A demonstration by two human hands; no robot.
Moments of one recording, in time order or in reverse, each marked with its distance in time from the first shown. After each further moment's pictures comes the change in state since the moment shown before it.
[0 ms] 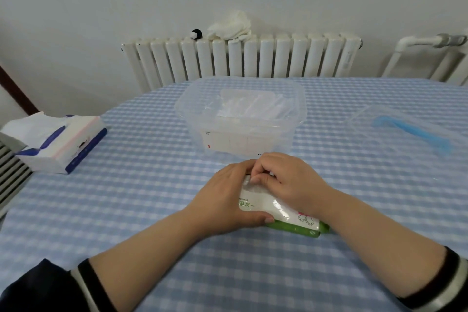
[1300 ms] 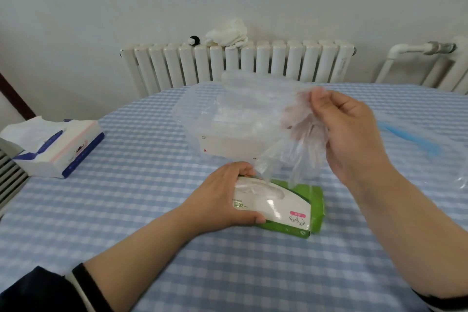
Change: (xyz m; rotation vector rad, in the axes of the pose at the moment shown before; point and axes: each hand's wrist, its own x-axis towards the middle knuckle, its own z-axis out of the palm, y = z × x) left_hand 0.003 -0.006 -0.005 -0.033 -0.088 -0.110; right_hand 0.004 -0.039 -0.080 0.923 0.653 0.246
